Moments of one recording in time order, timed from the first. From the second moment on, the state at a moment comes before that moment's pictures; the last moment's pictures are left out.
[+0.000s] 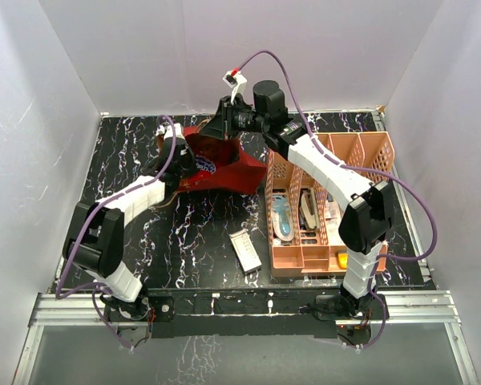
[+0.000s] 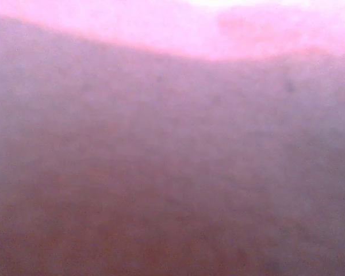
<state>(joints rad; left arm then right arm) -0.36 1.62 1.00 0.05 -0.17 -0.46 0.58 1.88 1.83 -0.11 -0.65 0.43</state>
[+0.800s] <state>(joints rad) -0.36 1.36 1.08 -0.34 -0.11 -0.45 0.58 1.84 1.78 -0.12 -0.57 0.37</state>
